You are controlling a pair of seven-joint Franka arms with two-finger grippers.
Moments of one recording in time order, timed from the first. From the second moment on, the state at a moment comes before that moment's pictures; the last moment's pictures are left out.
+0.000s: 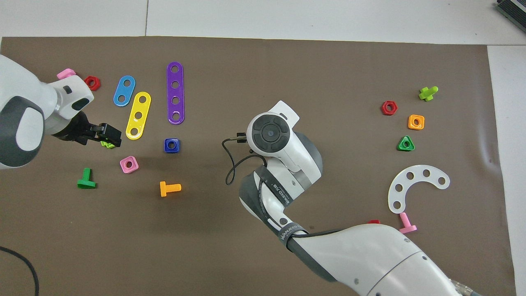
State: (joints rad) left arm -0.03 0.15 0.01 -1.81 -0.05 1.79 0.14; right arm 0.54 0.57 0.05 -1.61 -0.14 2.34 0.64
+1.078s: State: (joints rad) left arm -0.03 0.00 0.02 -1.60 -0.02 1.61 0.14; right arm 0.55 0.56 0.05 -1.61 -0.14 2.27 0.70
